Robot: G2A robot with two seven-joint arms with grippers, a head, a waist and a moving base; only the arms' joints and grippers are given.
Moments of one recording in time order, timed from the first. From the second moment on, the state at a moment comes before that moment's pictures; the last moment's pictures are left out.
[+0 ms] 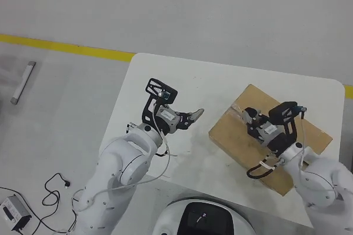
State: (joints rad) left arm 1.08 -1.42 -1.18 -2.01 1.21 -0.11 -0.70; right arm -1.34 -0.99 1.46 -2.07 -0.75 -0.14 0.48
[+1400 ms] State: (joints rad) left arm 1.08 -1.42 -1.17 -2.01 1.21 -0.11 -0.70; right arm -1.53 -1.02 1.50 -2.11 -0.85 0.13 0.48
